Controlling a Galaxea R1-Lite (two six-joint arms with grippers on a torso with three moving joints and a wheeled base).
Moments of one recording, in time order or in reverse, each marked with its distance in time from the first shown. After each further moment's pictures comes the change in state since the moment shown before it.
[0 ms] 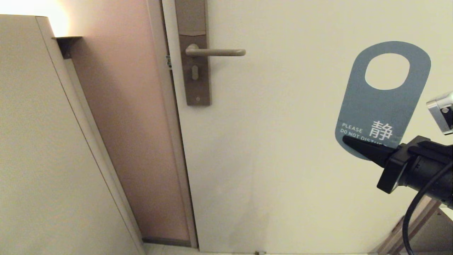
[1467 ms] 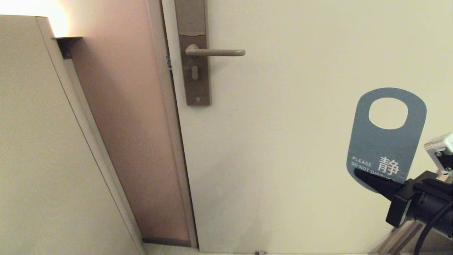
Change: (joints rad) left arm 0.011 -0.246 0.000 0.053 0.064 -0.199; right arm -0.046 -0.049 0.186 -0.016 -0.035 0.003
